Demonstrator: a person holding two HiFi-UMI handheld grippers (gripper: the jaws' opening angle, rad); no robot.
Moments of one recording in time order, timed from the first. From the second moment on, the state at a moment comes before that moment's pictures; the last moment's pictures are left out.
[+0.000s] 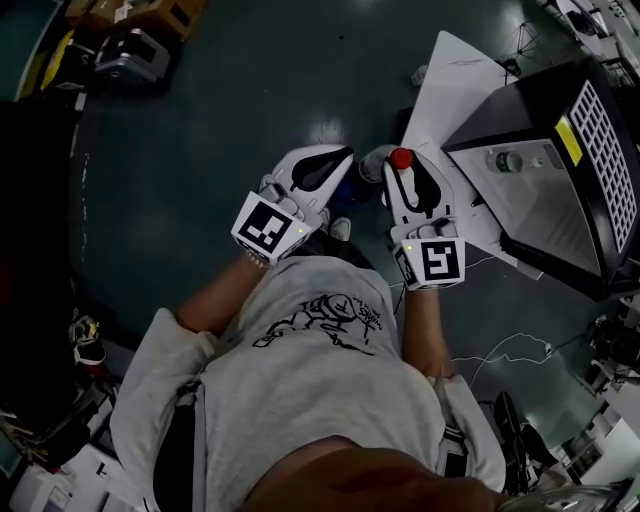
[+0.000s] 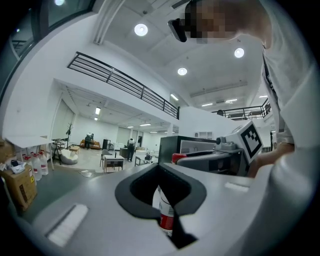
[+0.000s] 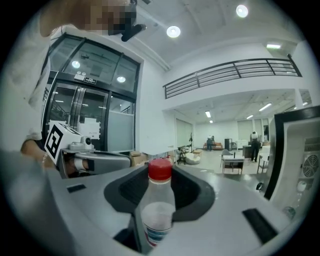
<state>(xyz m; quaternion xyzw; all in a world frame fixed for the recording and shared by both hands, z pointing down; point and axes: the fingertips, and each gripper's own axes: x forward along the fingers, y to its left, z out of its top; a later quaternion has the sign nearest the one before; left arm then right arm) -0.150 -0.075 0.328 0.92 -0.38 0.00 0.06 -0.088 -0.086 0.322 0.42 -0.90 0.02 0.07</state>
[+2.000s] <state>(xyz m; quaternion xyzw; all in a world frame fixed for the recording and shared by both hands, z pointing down) -0.144 -0.064 0.559 0.90 -0.39 0.08 0.18 -0.108 -0.065 0.559 0.39 -0.90 0.09 0.15</state>
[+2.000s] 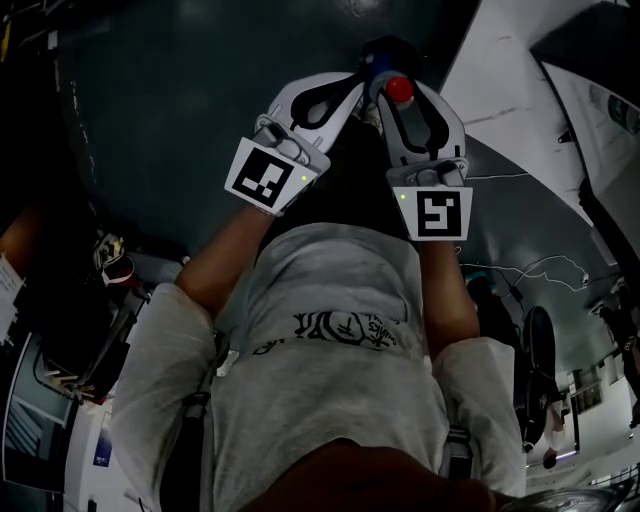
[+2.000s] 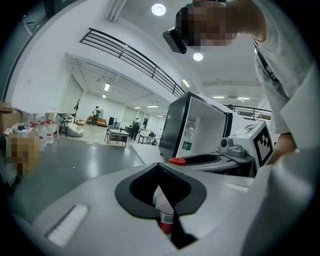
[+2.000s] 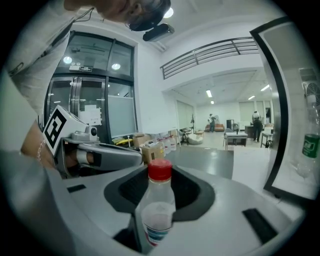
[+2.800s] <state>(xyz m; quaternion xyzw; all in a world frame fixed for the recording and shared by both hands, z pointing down) -0.149 -0.044 0.652 0.89 -0.39 0.10 0.19 -0.113 -0.042 0.671 0.41 -0.89 0.09 0.17</state>
